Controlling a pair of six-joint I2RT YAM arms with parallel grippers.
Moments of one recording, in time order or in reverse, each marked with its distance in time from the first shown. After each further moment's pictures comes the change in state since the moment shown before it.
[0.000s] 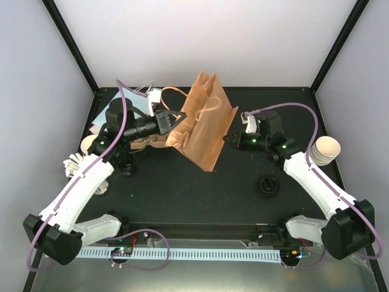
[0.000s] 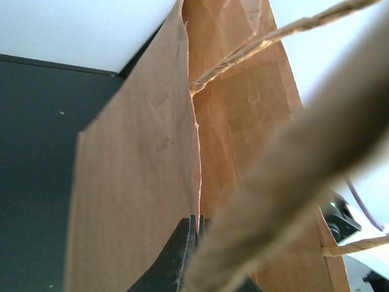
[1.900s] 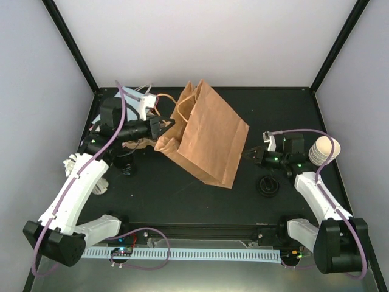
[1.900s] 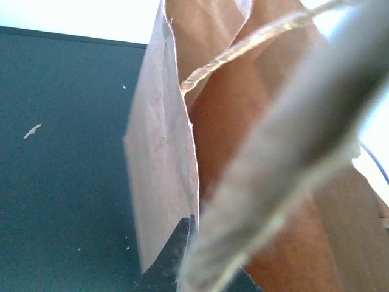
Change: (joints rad) left arm 0.158 -0.028 0.024 -0.307 0.040 0.252; right arm -0.349 -0.173 -0.388 0.139 -0.348 -0.085
